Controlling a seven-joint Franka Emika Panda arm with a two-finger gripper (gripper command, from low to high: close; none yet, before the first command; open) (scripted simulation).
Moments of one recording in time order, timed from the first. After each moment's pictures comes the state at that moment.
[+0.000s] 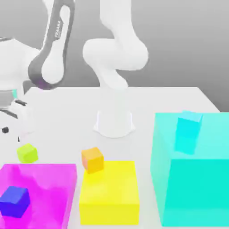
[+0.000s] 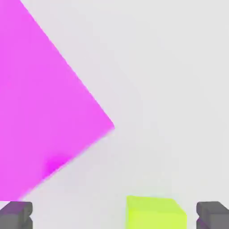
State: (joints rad) arm -0.43 0.07 -0.51 -2.77 0.13 2.84 0.43
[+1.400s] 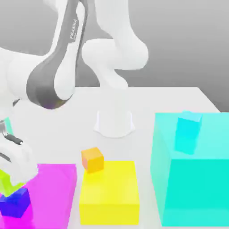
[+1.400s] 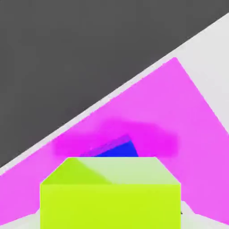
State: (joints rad) arm -0.24 0.25 -0.23 -2.25 0.10 2.49 0.85
